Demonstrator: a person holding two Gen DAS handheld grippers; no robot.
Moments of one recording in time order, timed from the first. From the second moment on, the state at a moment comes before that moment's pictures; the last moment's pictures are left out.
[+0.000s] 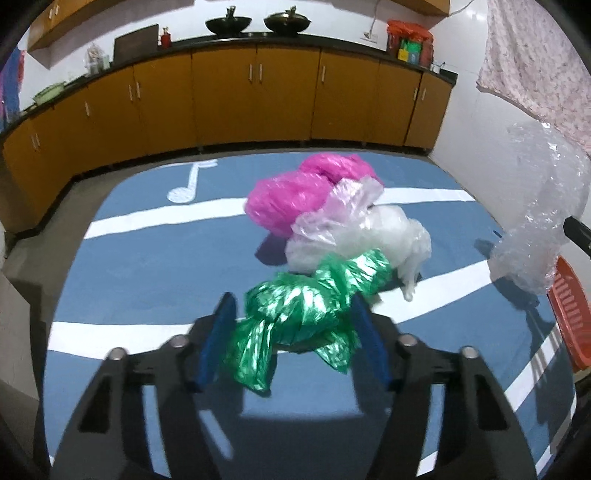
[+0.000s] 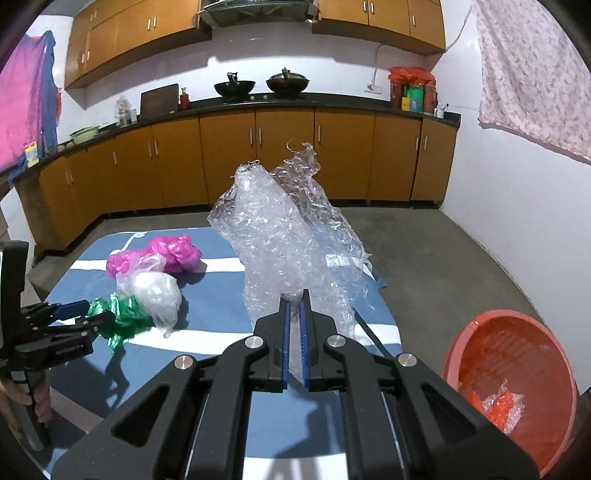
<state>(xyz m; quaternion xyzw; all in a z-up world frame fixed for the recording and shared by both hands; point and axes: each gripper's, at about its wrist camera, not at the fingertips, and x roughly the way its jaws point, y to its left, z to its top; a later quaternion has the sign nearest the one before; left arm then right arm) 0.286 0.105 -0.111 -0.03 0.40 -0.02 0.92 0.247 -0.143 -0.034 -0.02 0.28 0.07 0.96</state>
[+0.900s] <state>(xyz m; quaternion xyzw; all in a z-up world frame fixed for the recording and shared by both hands) 0.214 0.074 -0.081 -0.02 0.38 -0.07 0.92 0.166 -0.188 -0.021 0.03 0.27 0.03 0.96</state>
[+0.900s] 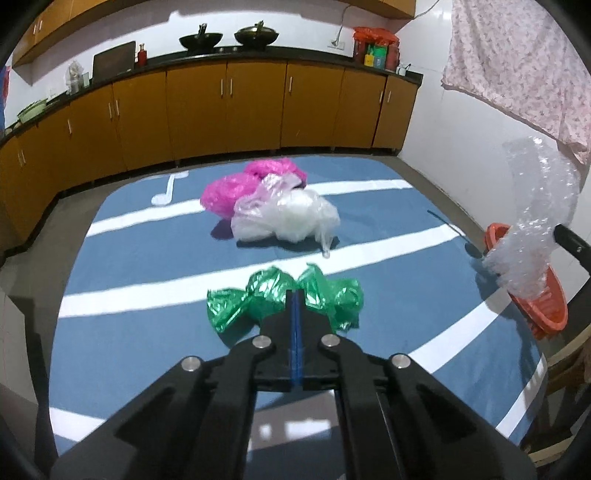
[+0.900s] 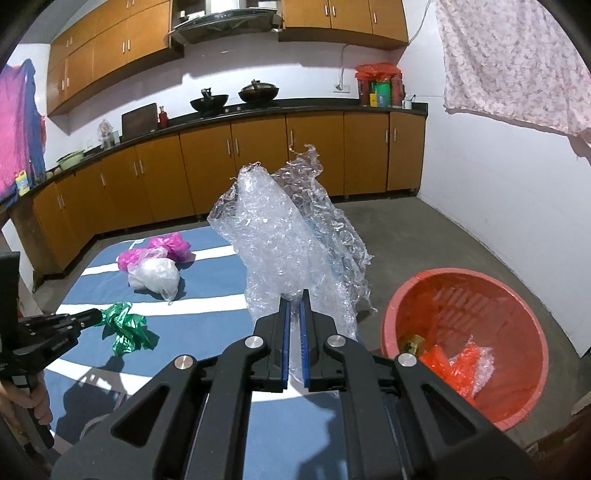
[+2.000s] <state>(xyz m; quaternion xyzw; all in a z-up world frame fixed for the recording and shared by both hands) 0.221 0.026 -0.053 -0.02 0.35 -0.11 0.93 0.132 -0.239 -0.013 0.06 0.26 -0.01 0.96</state>
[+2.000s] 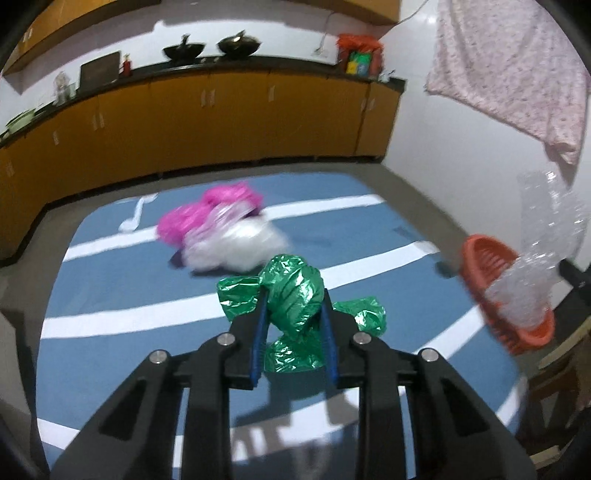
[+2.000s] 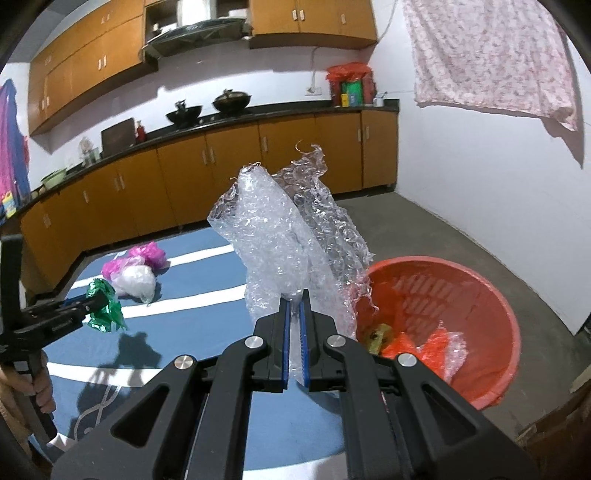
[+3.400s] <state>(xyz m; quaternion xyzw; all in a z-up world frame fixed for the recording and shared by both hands) 0.218 -0.270 -0.036 0.05 0.32 -0.35 0.88 0.125 -0.394 -0.034 0.19 0.24 -0.14 0.94</state>
